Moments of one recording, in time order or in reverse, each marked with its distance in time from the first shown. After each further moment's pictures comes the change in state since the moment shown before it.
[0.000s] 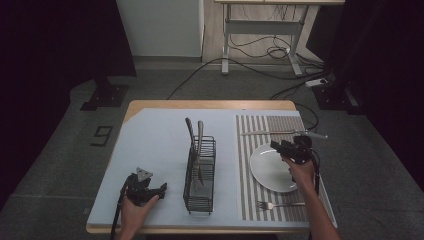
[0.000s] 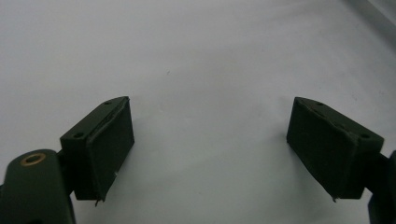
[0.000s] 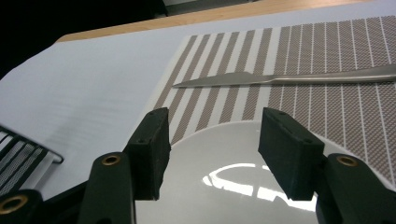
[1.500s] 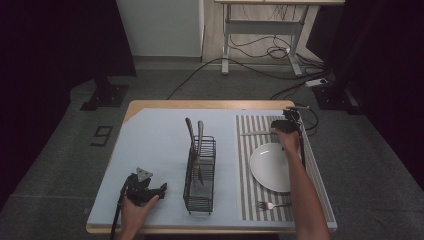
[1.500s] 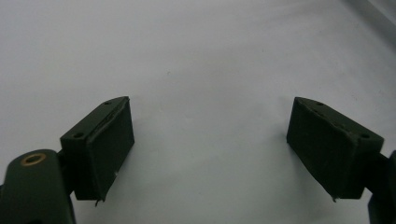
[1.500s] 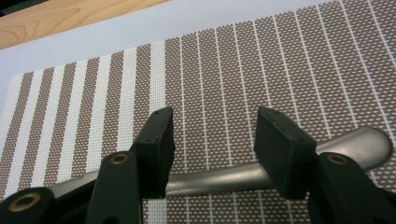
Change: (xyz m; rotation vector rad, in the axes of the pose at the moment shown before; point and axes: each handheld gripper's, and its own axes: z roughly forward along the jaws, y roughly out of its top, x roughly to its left) left arm 0.000 0.000 0.000 -0.002 0.001 0.003; right arm -0.064 0.065 0.131 0.220 -0.329 0.216
